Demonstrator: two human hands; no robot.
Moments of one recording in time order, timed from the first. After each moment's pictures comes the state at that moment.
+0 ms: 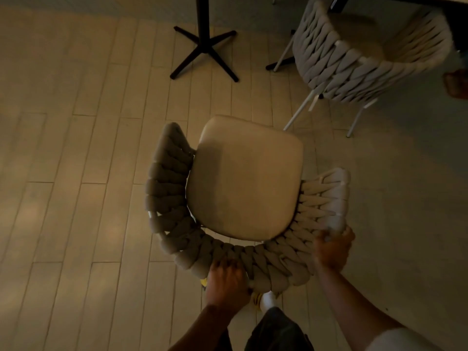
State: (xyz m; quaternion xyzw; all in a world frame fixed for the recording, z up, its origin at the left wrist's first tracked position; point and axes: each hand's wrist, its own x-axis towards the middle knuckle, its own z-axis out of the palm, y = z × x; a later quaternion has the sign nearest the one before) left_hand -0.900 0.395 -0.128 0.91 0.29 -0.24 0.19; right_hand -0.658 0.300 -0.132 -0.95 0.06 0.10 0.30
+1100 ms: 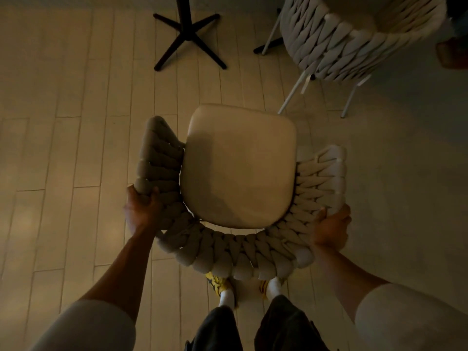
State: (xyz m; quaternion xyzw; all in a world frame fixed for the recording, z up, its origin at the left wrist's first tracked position) left_hand -0.943 0.618 -0.151 0.58 0.68 0.19 0.40; right_hand -0.655 0.315 -0.145 -0.98 0.05 0.09 0.17
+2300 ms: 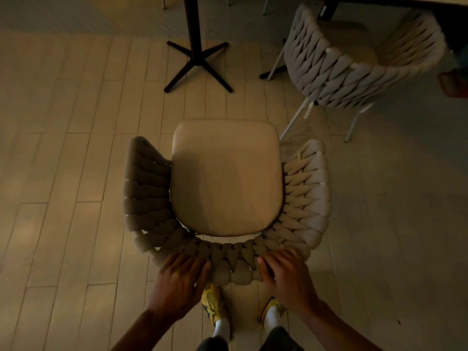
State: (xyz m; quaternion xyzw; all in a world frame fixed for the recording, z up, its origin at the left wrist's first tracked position) left_hand -0.948 0.500 -0.139 0.95 0.27 -0.01 0.16; right_hand -0.708 0.318 -0.146 -0.80 -0.56 0.09 0.19
